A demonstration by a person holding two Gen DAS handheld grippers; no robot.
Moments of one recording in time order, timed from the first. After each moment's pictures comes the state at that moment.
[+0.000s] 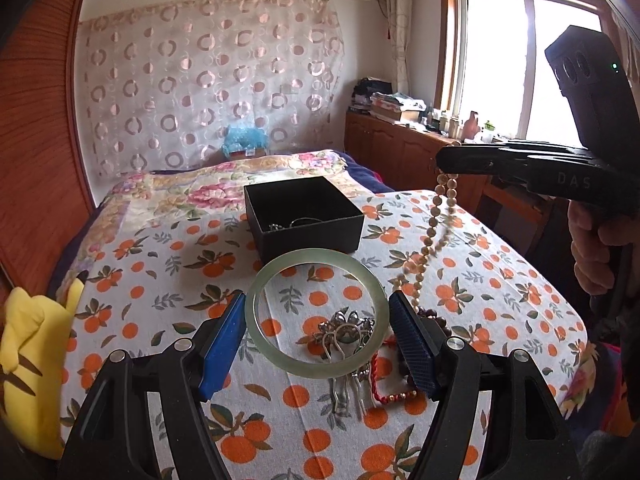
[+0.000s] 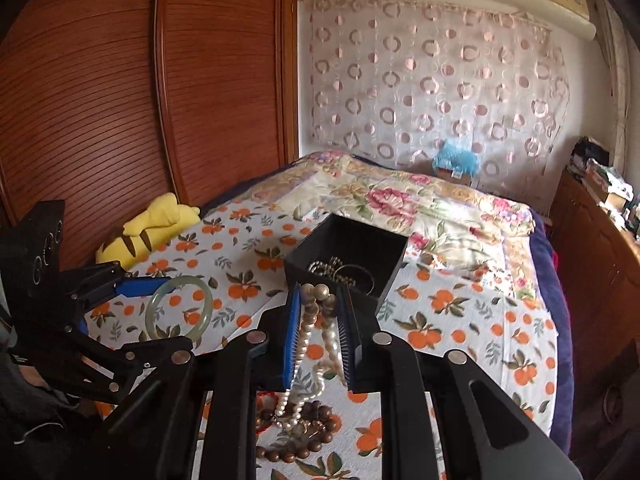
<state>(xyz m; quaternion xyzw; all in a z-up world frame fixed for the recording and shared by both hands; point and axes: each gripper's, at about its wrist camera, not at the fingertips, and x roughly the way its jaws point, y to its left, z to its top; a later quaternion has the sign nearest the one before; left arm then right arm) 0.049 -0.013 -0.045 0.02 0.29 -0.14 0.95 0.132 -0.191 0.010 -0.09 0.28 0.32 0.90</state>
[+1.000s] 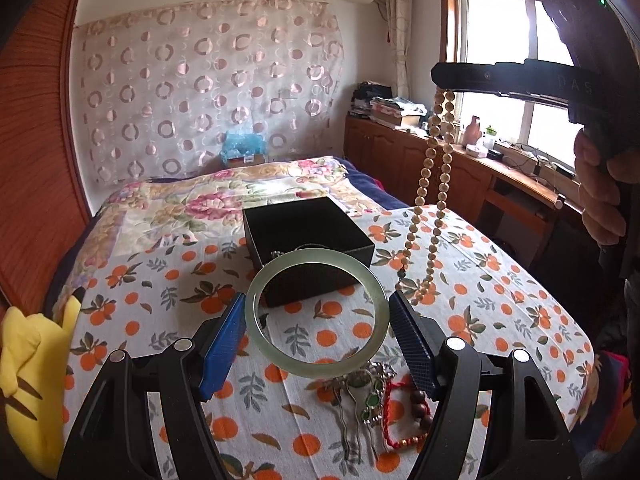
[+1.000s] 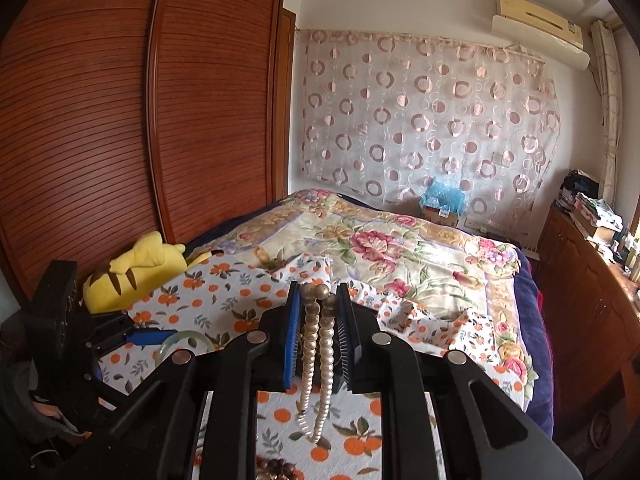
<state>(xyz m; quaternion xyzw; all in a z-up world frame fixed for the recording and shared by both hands) 0.091 -0.013 -0.033 0.02 0.28 -0.14 0.95 0.177 -0.191 0.071 -0.09 0.22 0.31 0.92</state>
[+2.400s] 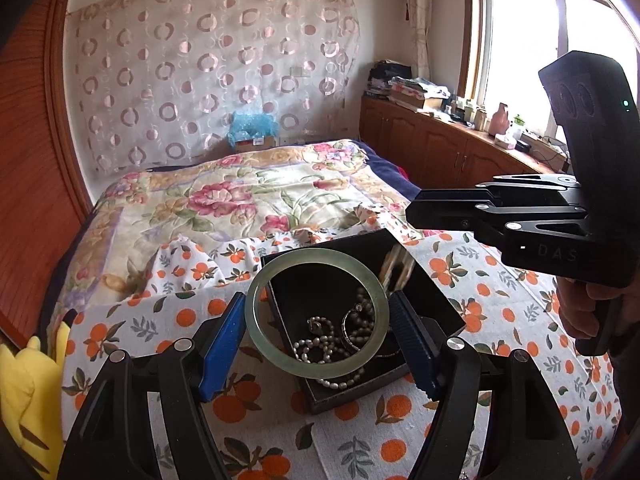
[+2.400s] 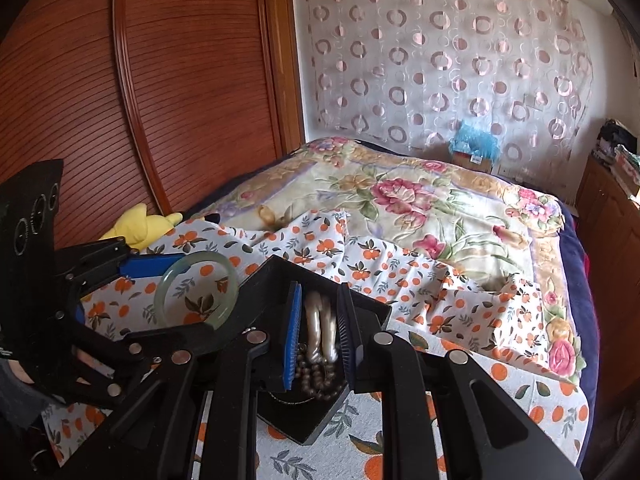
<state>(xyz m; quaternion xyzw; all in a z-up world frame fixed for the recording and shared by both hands) 0.233 -0.007 -0.043 0.02 0.33 -0.12 0.94 0.315 -0.151 -0.036 -0.07 0.32 0.34 0.88</state>
